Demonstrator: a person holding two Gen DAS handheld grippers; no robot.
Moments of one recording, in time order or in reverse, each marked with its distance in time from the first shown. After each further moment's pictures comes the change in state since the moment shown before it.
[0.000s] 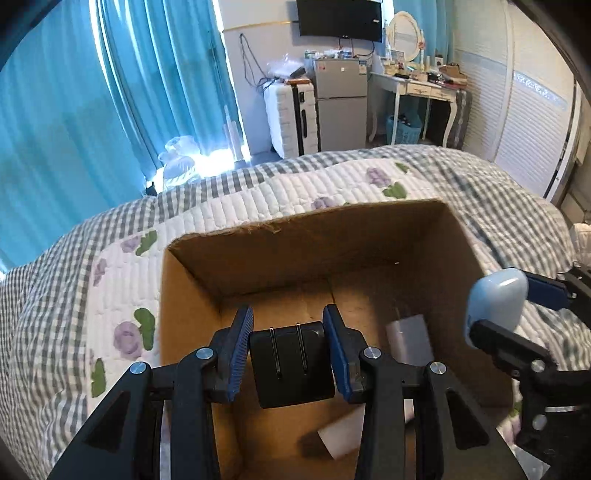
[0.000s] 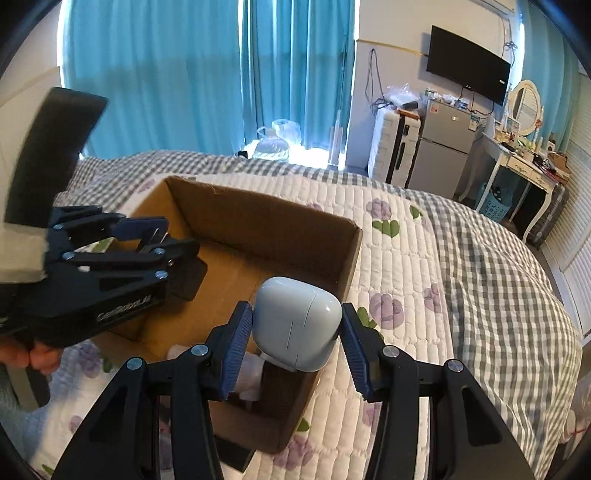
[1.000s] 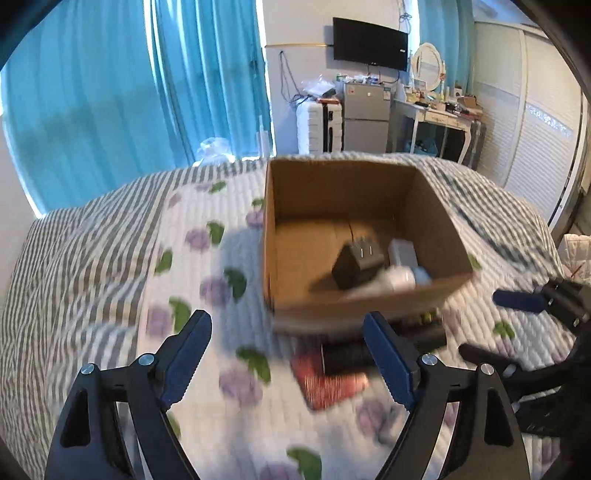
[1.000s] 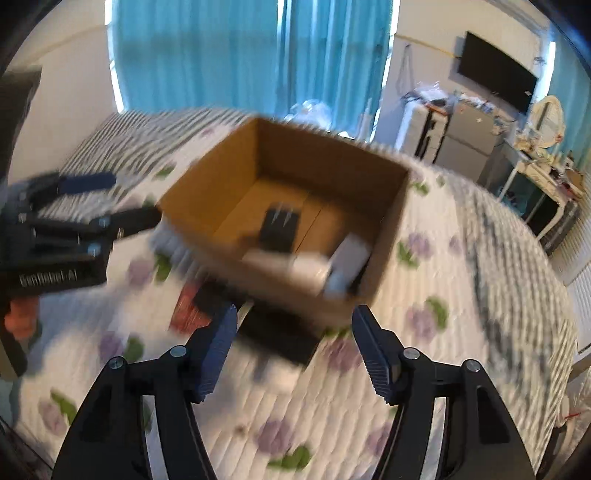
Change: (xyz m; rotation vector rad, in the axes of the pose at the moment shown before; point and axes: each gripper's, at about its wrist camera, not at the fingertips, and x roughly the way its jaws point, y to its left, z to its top) left arm -0.125 0.029 -0.136 -0.126 -0.086 0.037; right arm -0.061 0.067 -0.086 -0.117 0.088 0.055
